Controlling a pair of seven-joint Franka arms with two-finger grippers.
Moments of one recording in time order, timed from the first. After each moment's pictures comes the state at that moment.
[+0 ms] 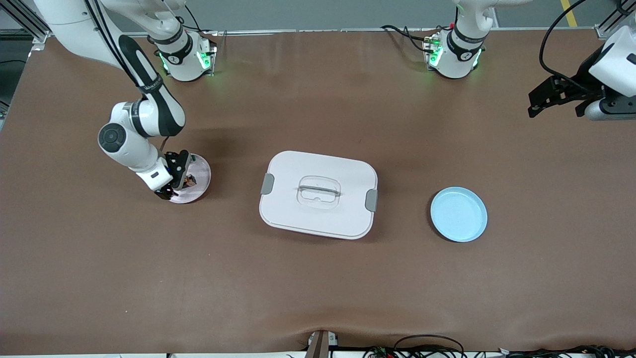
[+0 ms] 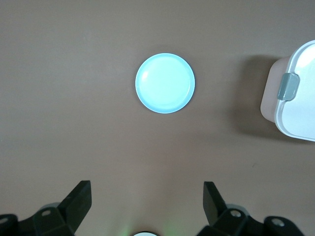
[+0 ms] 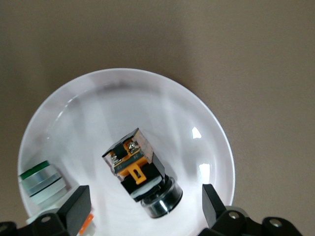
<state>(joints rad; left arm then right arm) 0.00 -0.05 -0.12 -1.54 0.00 1.47 -0.11 0.05 0.30 0.03 -2.34 0.04 2.58 -1.32</state>
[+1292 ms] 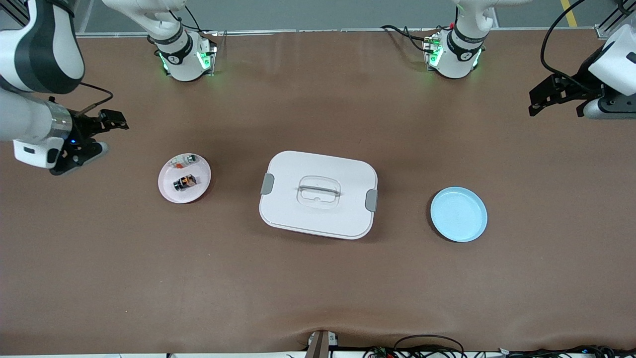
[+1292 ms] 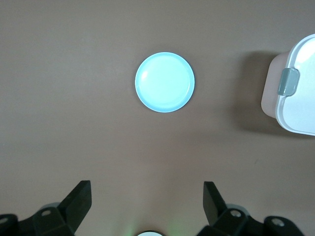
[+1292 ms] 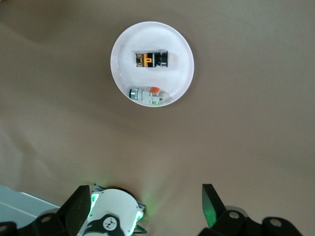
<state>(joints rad) 0.00 -0.05 -0.12 -1.53 0.00 1.47 -0.08 -0.05 0.04 0.03 -1.80 0.00 1.47 -0.40</state>
